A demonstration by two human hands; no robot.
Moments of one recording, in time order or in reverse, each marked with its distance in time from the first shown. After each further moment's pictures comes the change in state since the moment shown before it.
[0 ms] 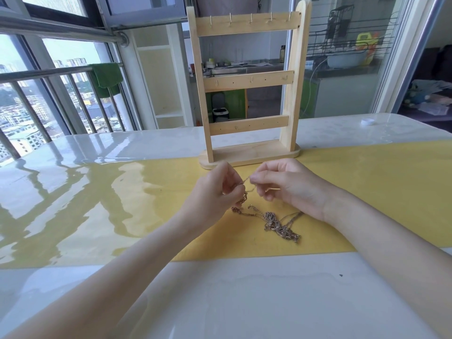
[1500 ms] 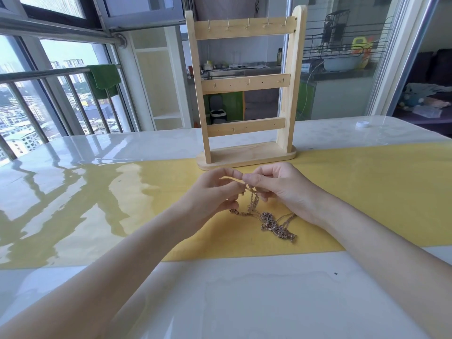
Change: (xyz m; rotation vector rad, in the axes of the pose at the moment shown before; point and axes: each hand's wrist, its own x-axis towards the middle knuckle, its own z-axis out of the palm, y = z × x) left_hand 0.001 0.005 -0.006 -0.543 -0.162 -0.246; right_hand 0.000 0.007 0.003 -0.107 0.043 -0.087
